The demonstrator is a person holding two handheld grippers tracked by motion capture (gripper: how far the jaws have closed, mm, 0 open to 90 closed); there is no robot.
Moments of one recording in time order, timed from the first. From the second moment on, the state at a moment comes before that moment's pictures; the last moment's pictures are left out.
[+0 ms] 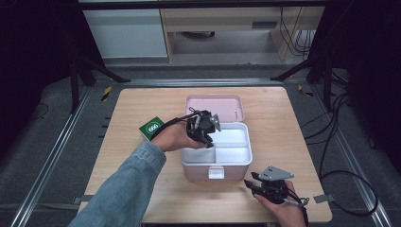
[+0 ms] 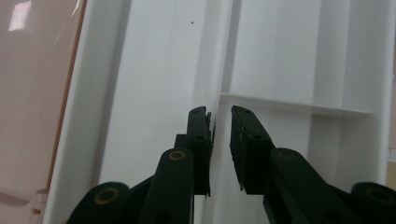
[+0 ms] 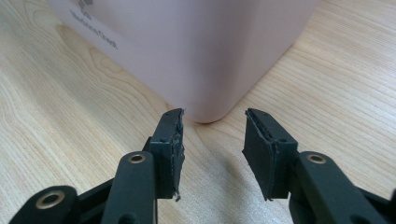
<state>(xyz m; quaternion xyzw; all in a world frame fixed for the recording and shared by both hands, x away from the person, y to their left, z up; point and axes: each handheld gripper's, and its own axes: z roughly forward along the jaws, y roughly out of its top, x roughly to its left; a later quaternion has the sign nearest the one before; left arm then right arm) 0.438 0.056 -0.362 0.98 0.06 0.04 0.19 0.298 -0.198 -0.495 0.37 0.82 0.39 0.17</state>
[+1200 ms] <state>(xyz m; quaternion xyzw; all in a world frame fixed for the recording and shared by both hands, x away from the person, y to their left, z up) 0.456 0.045 -0.370 0.99 0.00 -0.01 0.17 0.293 -0.200 -0.497 0.37 0.83 0.39 0.17</state>
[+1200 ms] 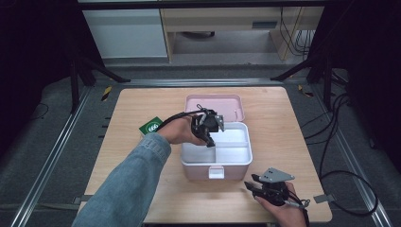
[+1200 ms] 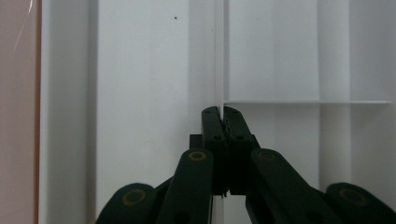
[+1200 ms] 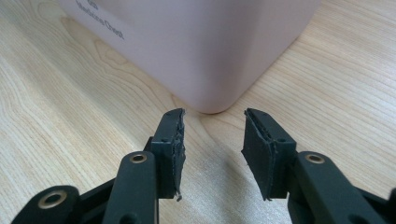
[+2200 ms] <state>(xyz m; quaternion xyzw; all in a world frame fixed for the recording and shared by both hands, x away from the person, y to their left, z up) 0.451 0.048 -0.351 0.99 -0.01 0.02 0.17 0.295 -0.203 -0.497 0.37 0.82 0.39 0.18</state>
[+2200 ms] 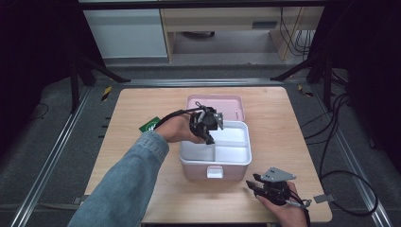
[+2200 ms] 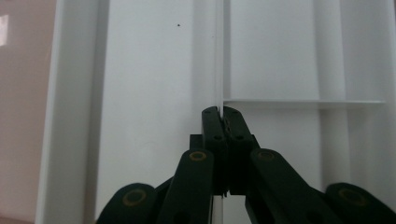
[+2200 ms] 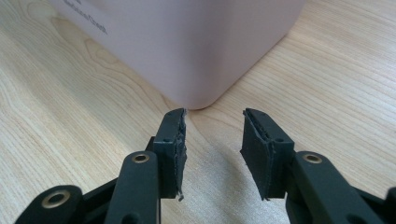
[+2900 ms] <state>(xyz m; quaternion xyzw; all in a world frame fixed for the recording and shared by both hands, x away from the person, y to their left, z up) 0.437 0.090 -0.293 0.97 0.03 0.06 0.23 0.296 -0.205 -0.494 0.38 0.82 0.39 0.18</state>
